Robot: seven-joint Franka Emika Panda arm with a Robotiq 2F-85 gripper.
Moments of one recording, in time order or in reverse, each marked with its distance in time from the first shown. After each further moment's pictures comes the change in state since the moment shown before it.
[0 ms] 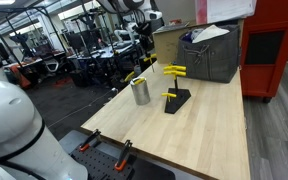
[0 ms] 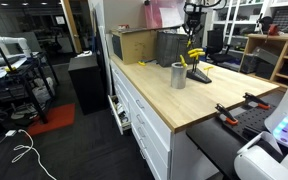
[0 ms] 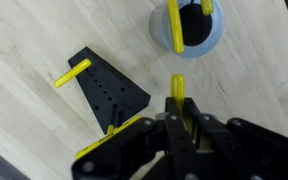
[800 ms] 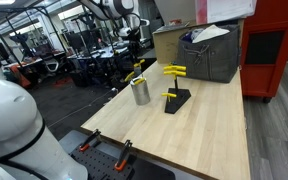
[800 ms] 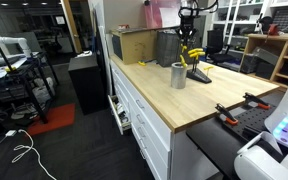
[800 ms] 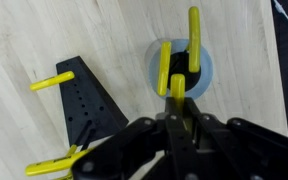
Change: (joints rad) arm 0.054 -0.002 0.059 -0.037 -0.057 -0.047 -0.145
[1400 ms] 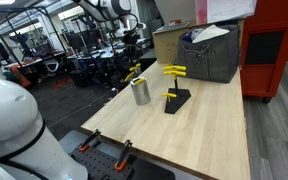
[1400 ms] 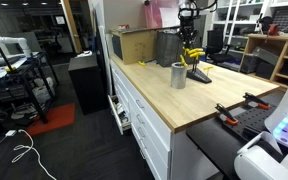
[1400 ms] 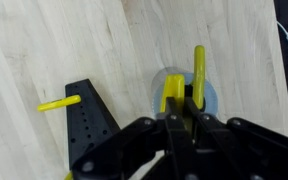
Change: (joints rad) arm 0.015 0.004 0.015 -0.001 -0.037 -0.112 -0.003
